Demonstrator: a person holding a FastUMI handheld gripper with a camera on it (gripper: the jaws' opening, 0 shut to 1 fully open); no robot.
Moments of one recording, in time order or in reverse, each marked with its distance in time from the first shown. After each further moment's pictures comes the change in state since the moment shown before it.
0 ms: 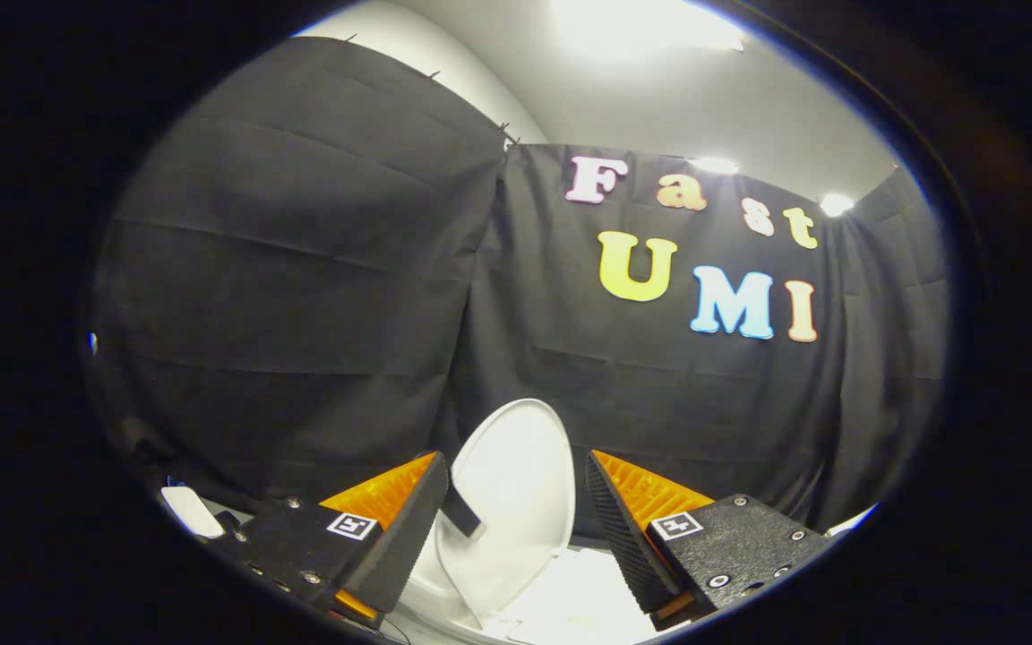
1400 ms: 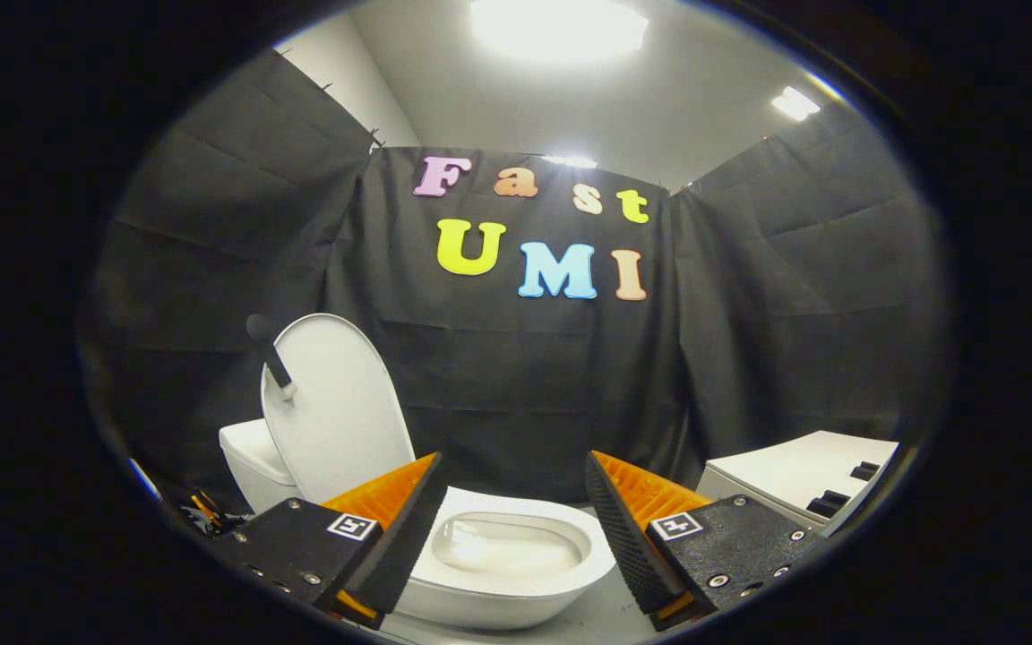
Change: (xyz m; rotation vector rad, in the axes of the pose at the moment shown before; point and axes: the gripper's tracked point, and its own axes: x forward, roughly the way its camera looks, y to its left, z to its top) arm -0.177 -0.146 -0.142 0.060 0.019 -0.394
